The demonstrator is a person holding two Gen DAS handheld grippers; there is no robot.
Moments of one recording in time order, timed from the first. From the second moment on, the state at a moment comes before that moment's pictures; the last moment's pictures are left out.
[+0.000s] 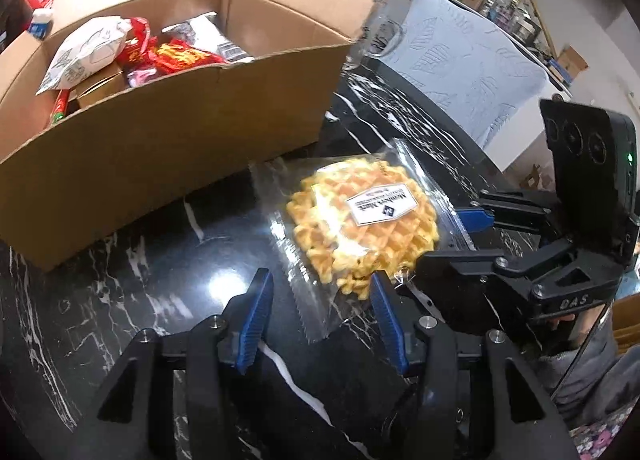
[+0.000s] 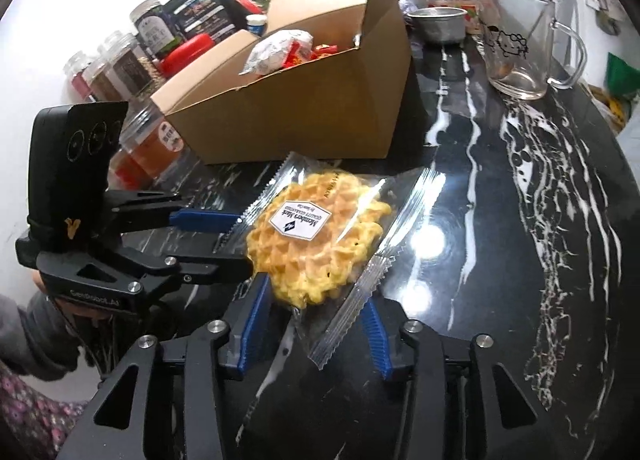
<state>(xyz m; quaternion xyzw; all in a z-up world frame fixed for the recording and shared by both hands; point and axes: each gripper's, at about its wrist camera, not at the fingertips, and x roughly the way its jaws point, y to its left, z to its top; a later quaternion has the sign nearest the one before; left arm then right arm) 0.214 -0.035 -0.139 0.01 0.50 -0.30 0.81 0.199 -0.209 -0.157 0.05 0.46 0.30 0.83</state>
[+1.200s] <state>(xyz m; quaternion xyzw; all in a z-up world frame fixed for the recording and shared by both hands) 0.207 -0.017 -0.104 -0.01 0.45 -0.30 0.84 0.207 -0.200 -0.133 0.09 0.43 0.31 0.84</state>
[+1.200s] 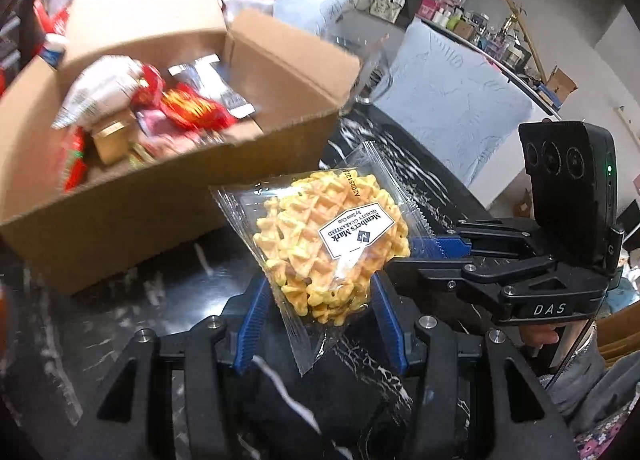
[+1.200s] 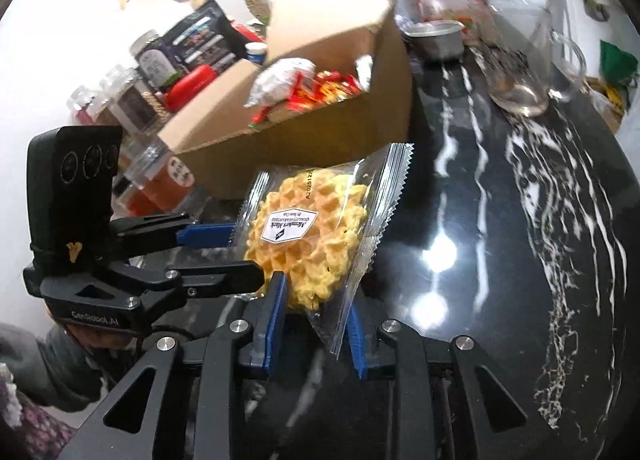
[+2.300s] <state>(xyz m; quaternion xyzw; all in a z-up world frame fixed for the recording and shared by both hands) 0.252 0.032 0.015 -0.01 0.31 -0.21 0.93 0.280 -0.143 -0.015 0.04 0.31 0.37 0.87</state>
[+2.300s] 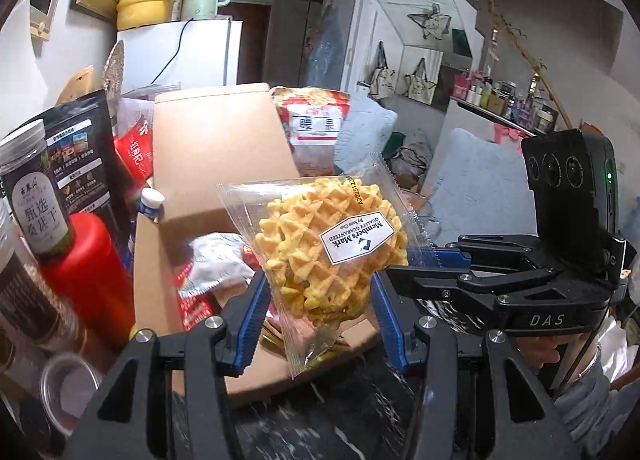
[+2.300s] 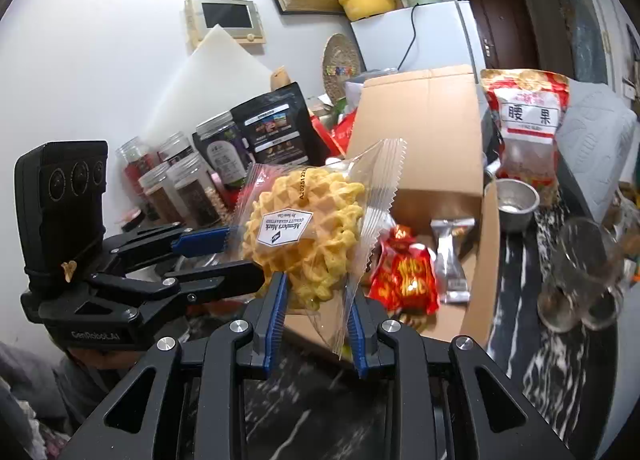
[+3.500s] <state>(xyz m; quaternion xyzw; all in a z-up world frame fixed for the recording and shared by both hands) 0.359 0.037 -0.061 0.01 0.40 -0.12 0.91 0.393 -0.106 -0.085 0.01 0.41 0.31 0.86</state>
